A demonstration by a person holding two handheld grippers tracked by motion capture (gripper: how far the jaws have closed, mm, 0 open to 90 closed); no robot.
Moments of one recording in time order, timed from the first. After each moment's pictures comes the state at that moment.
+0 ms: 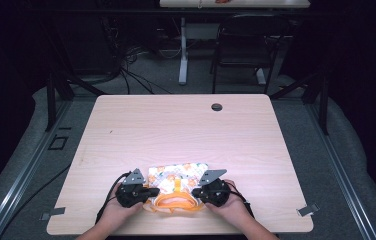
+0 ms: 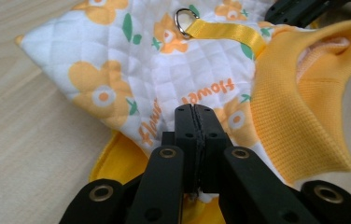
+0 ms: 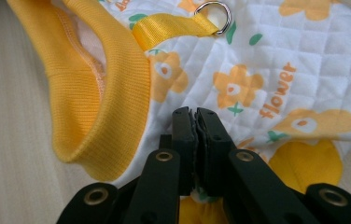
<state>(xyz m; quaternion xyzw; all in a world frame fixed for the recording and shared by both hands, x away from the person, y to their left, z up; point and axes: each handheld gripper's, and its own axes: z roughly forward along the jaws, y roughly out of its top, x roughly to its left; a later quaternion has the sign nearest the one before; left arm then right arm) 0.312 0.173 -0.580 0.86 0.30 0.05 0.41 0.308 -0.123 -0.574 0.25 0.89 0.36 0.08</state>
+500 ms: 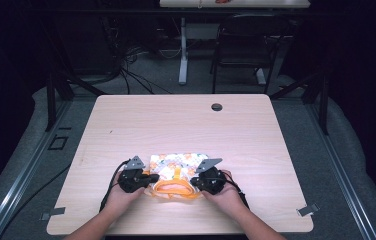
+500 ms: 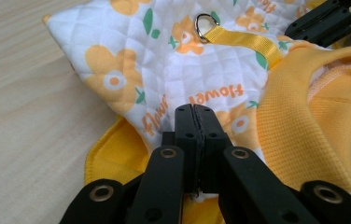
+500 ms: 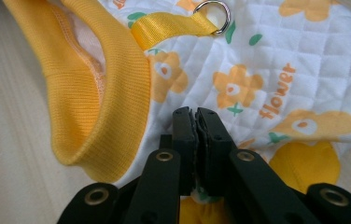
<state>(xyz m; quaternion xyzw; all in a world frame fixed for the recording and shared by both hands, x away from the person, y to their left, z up) 0.354 0.175 -0.582 0.84 0.34 0.06 0.42 0.341 -0.114 -0.573 0.29 0.89 0.35 0.10</state>
